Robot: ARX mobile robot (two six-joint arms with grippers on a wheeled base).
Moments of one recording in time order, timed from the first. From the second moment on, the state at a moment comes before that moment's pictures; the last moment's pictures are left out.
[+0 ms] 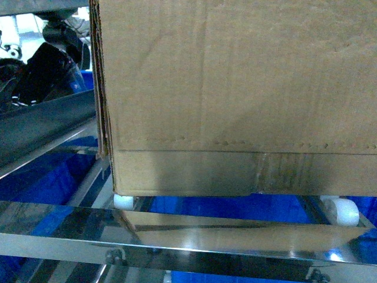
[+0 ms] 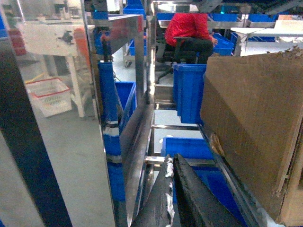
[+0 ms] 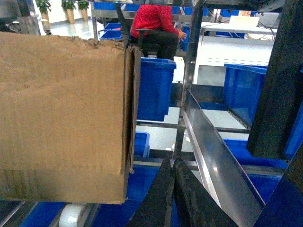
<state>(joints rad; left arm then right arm) -0.12 0.50 0.18 0.32 -0.12 -0.01 0.00 0.47 0.20 0.27 0.00 -0.01</state>
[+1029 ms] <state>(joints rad) 0.00 0.01 0.02 0.00 0.00 -0.01 0.00 0.00 0.02 0.00 0.00 -0.01</state>
